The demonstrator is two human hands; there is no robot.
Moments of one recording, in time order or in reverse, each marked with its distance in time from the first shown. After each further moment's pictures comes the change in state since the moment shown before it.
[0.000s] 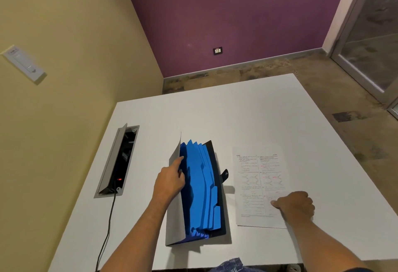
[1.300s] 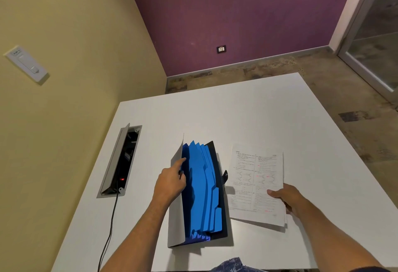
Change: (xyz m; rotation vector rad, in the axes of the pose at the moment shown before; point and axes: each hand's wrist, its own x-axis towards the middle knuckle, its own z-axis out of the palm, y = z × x) left_hand 0.001 0.004 -0.004 -0.016 -0.023 -0.026; right_hand 0.047 -0.010 0.006 0.661 -0.690 -0.240
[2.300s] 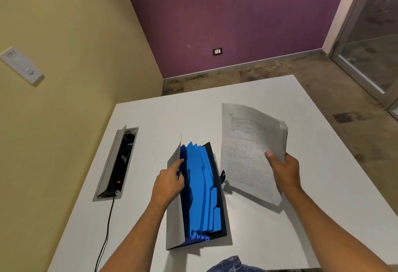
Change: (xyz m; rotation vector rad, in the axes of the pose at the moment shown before) left_hand 0.004 -0.002 0.001 -0.043 0.002 0.011; right_hand -0.040 -0.074 0.037 0.036 0.356 -0.650
